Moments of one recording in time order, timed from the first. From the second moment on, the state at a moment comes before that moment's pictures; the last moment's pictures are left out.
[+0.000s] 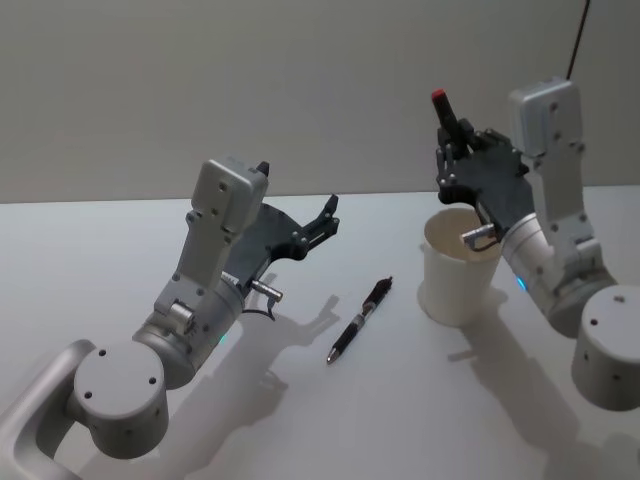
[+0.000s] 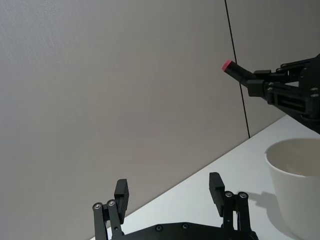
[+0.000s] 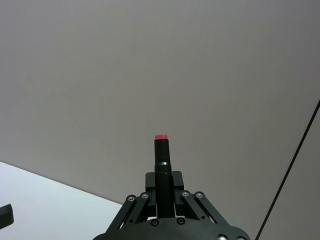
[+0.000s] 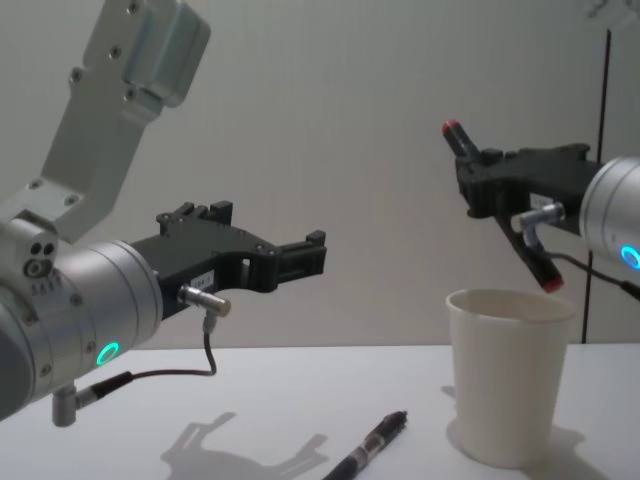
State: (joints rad) left arm -0.24 0.38 0.45 -1.63 -0.20 0.01 -0.01; right arm 0.26 0.17 -0.37 -1.64 0.00 0.16 -0.03
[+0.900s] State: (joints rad) left arm -0.24 0.38 0.45 -1.63 -0.20 0.01 -0.01; right arm 0.24 0.14 -0.39 -1.59 -0.02 0.12 -0.07
